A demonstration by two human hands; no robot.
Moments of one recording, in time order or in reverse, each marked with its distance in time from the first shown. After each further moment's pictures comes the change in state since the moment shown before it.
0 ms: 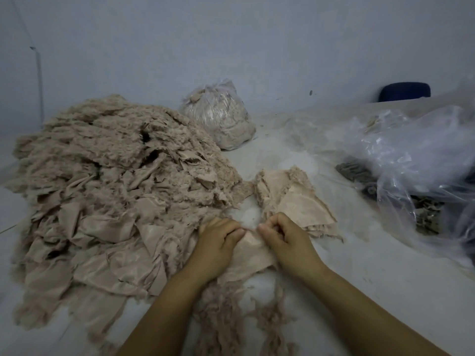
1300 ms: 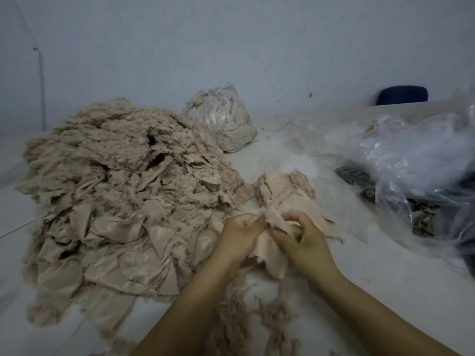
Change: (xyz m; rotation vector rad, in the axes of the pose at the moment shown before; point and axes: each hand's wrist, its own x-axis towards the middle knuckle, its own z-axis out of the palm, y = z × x) left_hand 0.016 0.048 0.007 -0.825 -0.013 -0.492; right_hand -0.013 -0.012 -0.010 0.100 0.134 0.129
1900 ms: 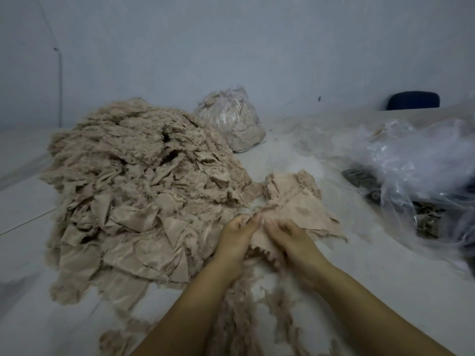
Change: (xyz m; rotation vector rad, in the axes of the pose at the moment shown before) left_hand -0.012 -0.015 -0.010 -0.293 0.096 -0.082; right_hand -0.011 -0.018 0.016 0.314 -0.292 0.158
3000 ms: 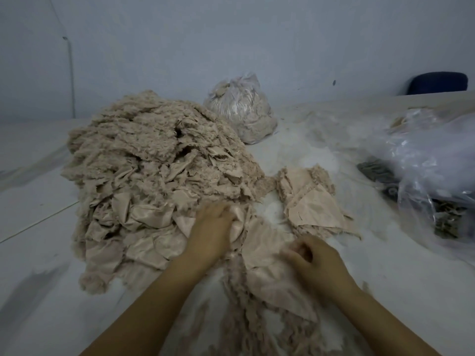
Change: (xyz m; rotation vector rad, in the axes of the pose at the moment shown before) left_hand 0.008 0.030 -0.076 1.628 0.033 0.631; right_hand -0.020 0.018 -0.020 -0.766 0.116 -0.112
